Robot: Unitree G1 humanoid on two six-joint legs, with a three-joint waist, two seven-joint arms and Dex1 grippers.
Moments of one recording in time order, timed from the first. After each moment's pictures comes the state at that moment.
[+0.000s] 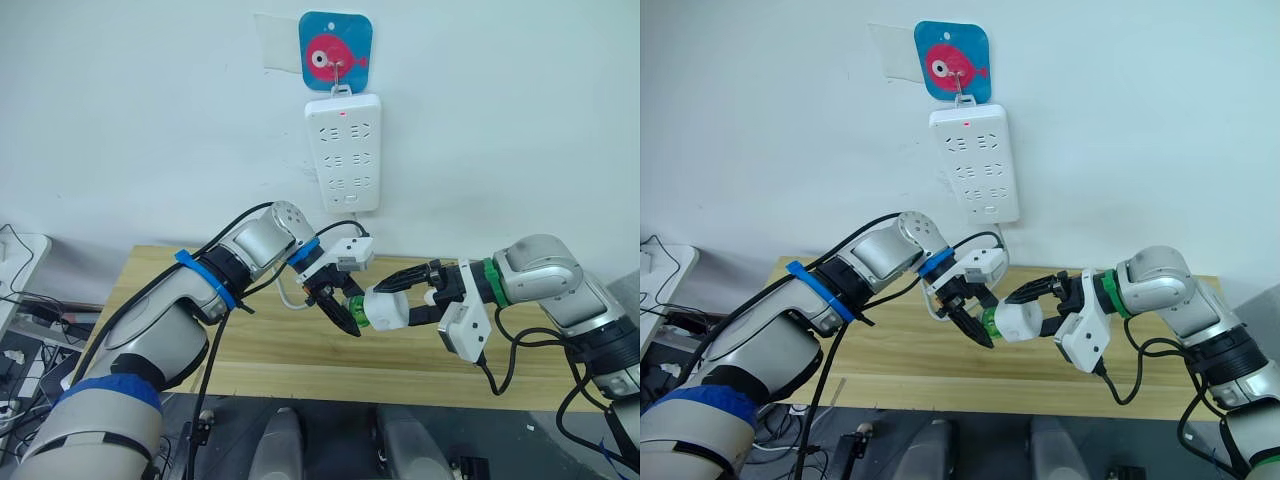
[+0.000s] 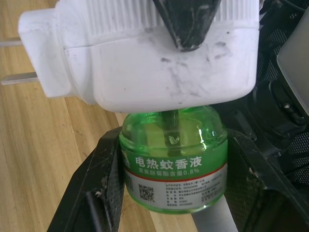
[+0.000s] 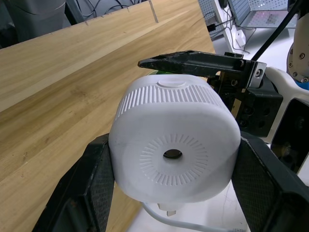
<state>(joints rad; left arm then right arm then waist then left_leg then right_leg) -1.14 0.52 -0.88 0.53 -0.44 0.34 -1.60 -0.60 -0.81 0.35 0.02 -0.07 -0.82 1.17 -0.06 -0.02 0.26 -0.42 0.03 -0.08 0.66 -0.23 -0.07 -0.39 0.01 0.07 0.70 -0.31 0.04</state>
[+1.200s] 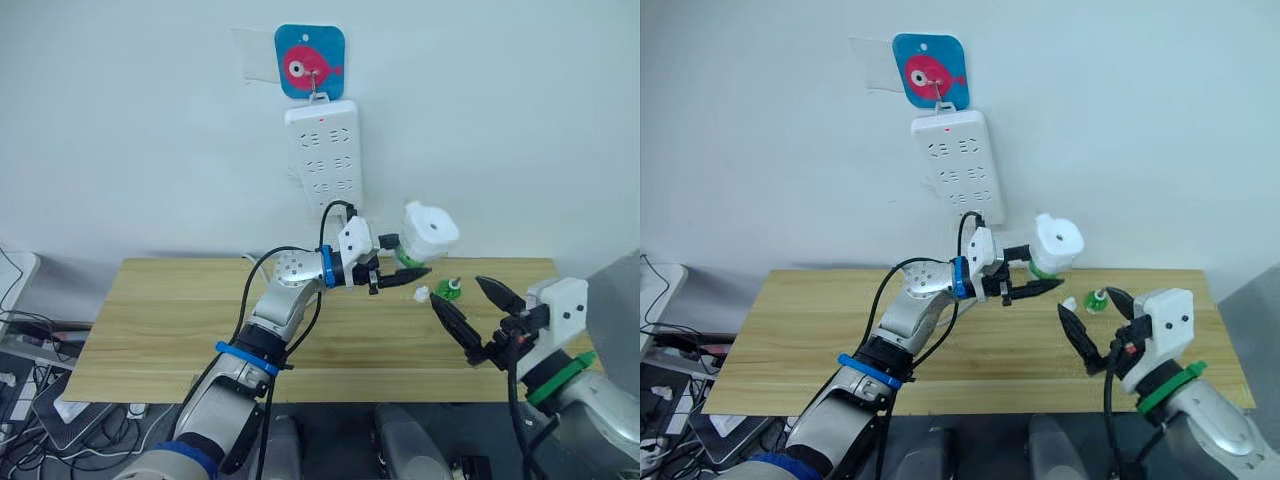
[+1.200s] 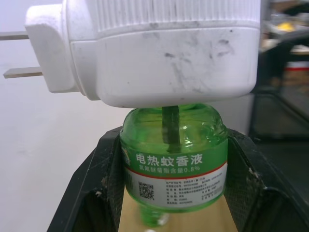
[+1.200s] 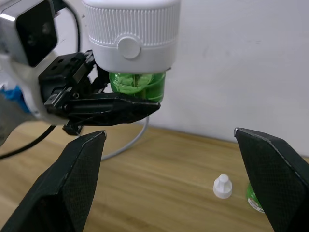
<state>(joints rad) -0.66 0.09 -0.27 0.41 -0.26 -0.17 -0.96 0.26 -0.56 -0.16 -0.99 0.84 0.65 -0.07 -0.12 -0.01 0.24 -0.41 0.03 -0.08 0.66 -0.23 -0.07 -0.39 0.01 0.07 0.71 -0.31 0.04</state>
